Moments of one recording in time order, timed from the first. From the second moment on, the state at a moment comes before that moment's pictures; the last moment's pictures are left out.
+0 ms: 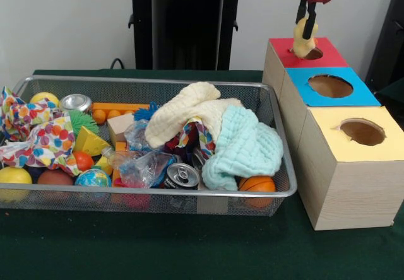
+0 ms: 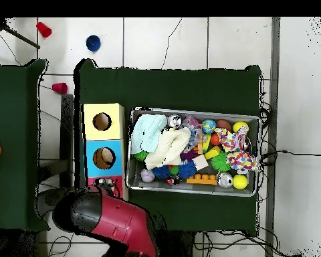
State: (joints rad) arm 0.34 -0.80 -0.37 2.00 0.49 0.56 2.92
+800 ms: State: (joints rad) arm 0.35 -0.70 -0.35 1.99 0.55 0.49 2.92
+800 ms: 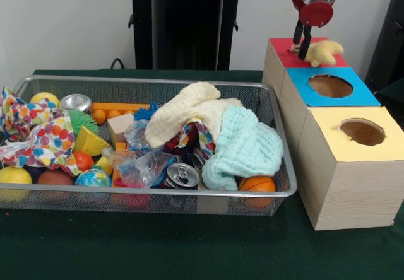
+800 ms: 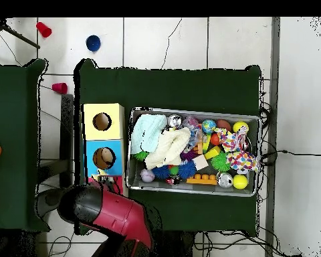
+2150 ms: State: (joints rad) arm 0.37 -0.74 -0.36 2.00 0.57 0.49 2.92
